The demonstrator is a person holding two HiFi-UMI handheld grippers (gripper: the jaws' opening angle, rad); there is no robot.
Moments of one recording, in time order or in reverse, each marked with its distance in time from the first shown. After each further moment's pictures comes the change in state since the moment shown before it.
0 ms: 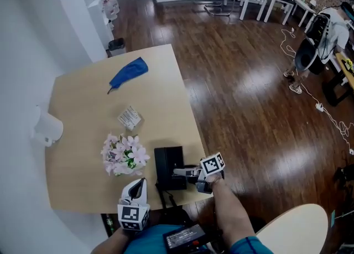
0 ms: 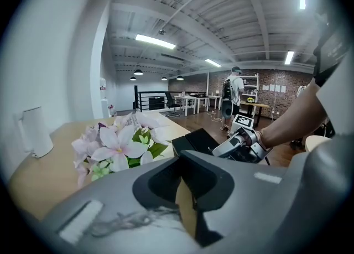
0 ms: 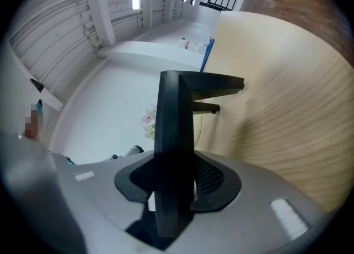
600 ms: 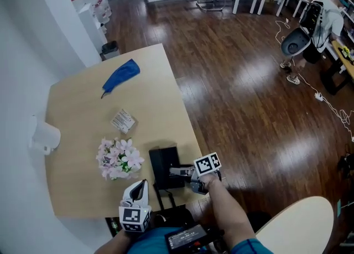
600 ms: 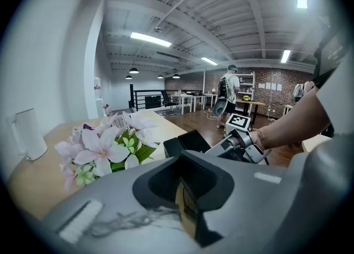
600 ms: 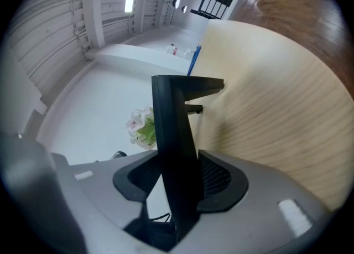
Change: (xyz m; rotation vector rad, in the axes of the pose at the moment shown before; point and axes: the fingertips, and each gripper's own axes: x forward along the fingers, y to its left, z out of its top) left arm 0.013 -0.018 0.000 0.019 0.020 -0.033; right arm -0.005 -0.026 0.003 0.040 -0.051 -0.170
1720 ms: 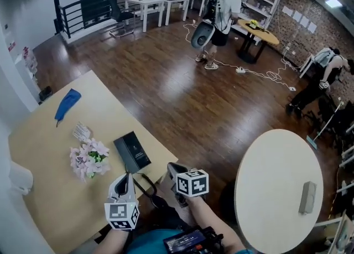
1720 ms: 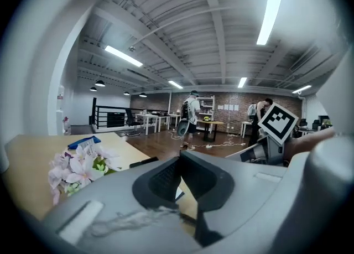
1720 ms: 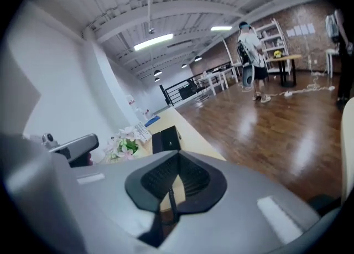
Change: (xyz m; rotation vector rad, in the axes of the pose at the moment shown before) left arm -0.085 -0.065 0.044 0.092 -0.237 -0.404; right arm -0.143 0.129 -0.116 -0.231 -0.758 -0.947
